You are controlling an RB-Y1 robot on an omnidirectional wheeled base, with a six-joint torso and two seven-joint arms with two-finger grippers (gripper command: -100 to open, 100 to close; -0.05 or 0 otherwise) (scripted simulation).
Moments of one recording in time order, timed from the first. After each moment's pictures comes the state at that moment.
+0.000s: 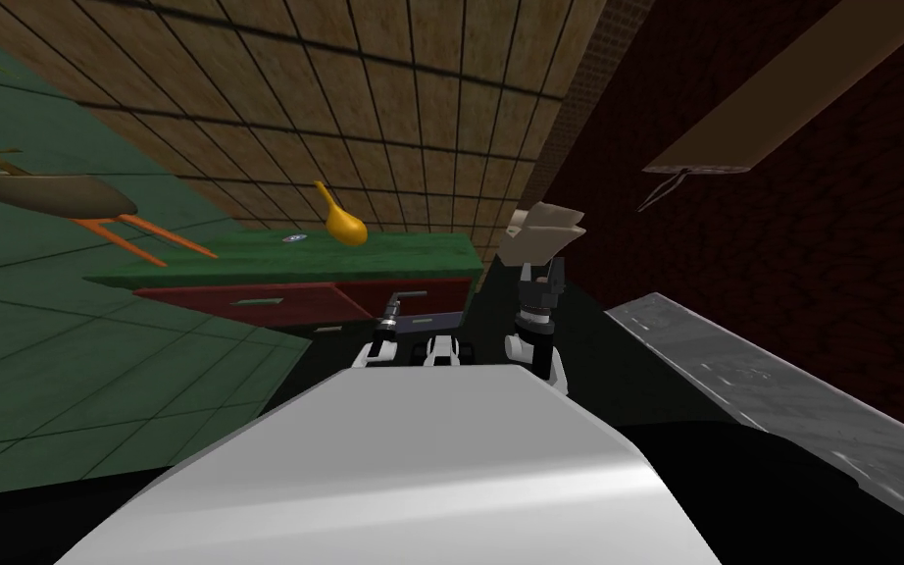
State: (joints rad) left arm 0.26 0.06 0.03 -1.40 -0.12 -0.49 -0.04; right arm 0.50 -0.03 -0.05 -2.31 0.11 -0.58 -0.16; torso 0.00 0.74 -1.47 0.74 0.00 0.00
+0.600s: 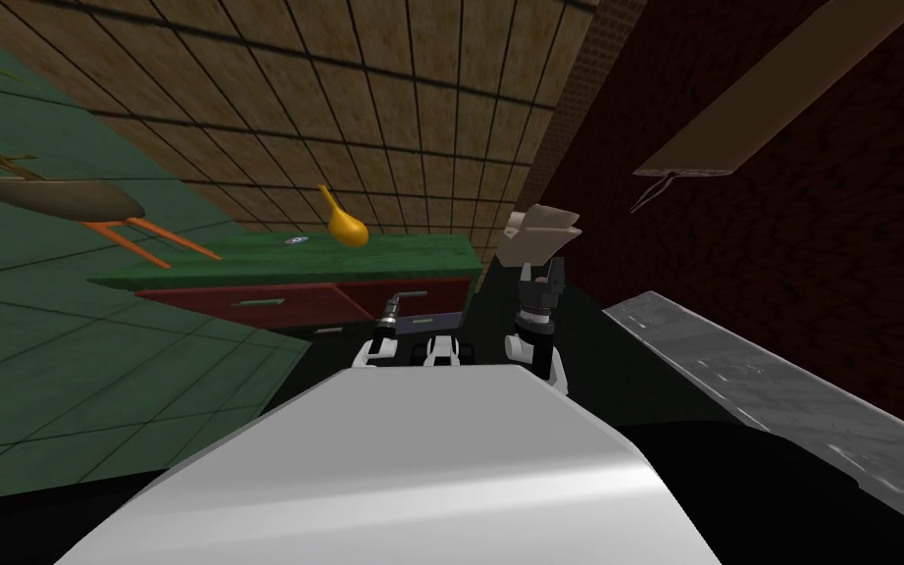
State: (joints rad) left arm 0.23 0.06 0.05 -1.38 -0.12 -0.48 -0.05; right arm 0.50 -0.03 -0.05 -2.31 0.11 -0.58 -0.16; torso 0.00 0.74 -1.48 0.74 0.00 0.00
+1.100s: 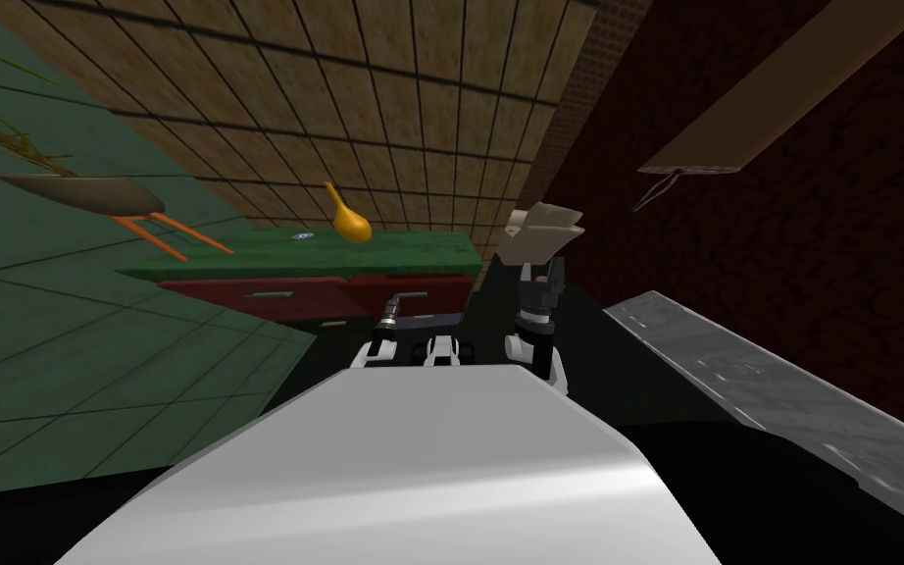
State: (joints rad) left arm 0.26 0.07 0.03 -1.43 -0.12 -0.47 -0.03; right arm 0.50 -0.03 -0.05 -2.31 0.11 -0.58 -0.16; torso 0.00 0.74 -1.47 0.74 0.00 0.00
